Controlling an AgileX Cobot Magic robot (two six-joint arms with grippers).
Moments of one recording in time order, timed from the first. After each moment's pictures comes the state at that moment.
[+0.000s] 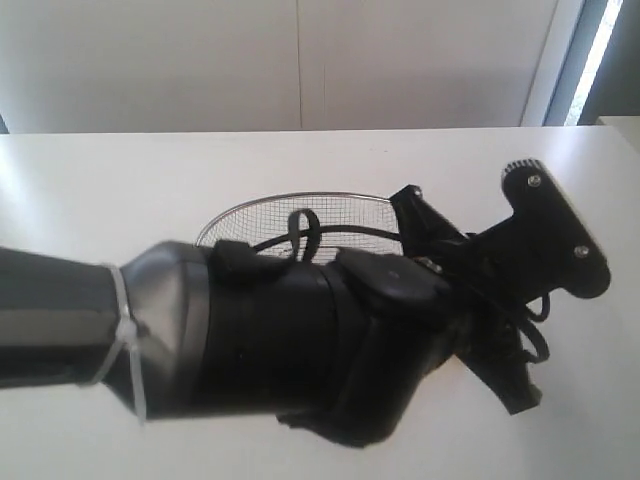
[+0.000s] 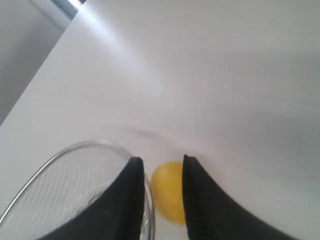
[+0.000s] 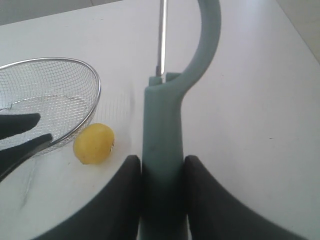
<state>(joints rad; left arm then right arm) -1.27 1.85 -1.31 -1.79 -0.44 2.11 1.04 0.37 -0.54 -0.84 1.22 1.22</state>
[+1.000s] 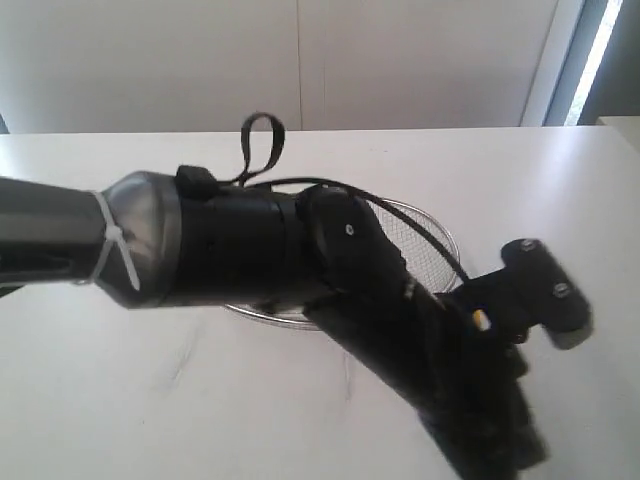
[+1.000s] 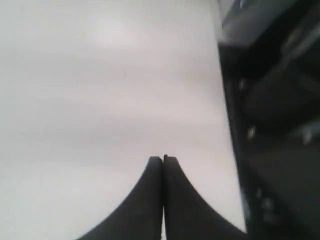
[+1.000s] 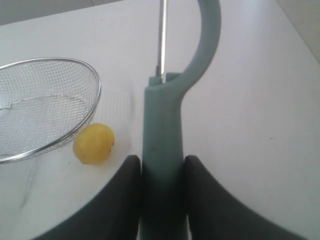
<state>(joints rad) -1.11 1.85 -1.31 -0.99 0.60 1.13 1.04 0.37 -0.54 -0.84 1.22 1.22</state>
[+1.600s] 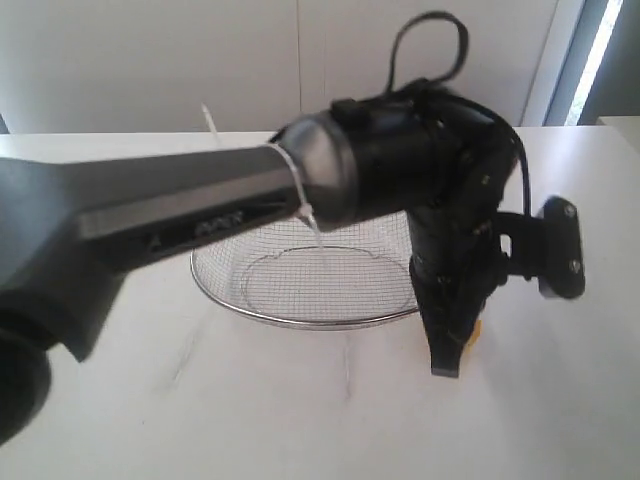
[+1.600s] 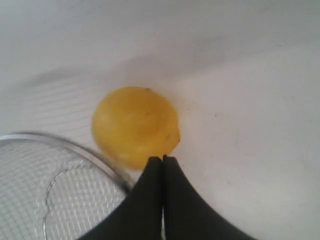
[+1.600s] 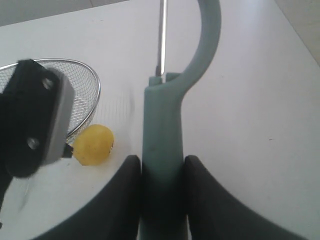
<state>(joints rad) -1.09 2.21 -2.01 0.09 1.06 0.77 1.04 0.37 -0.54 -0.84 1.22 1.22</state>
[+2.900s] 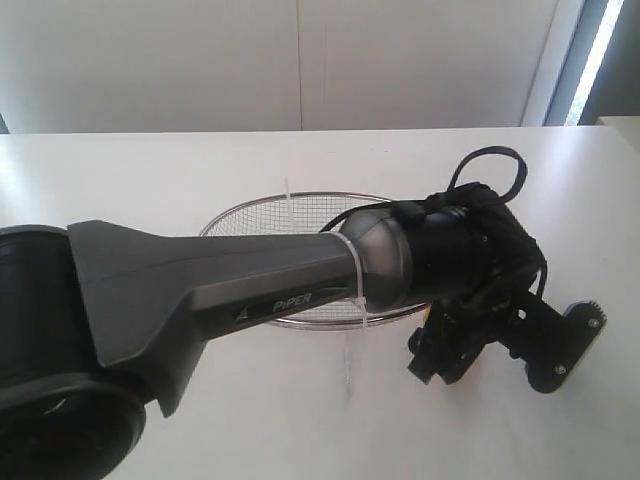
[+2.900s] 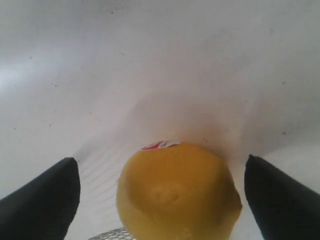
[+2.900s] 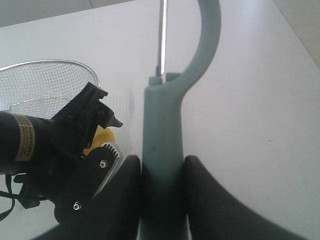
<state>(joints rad) -1.14 2.33 -2.01 0.30 0.84 1.14 1.04 0.37 -0.54 -0.85 1.22 1.22</state>
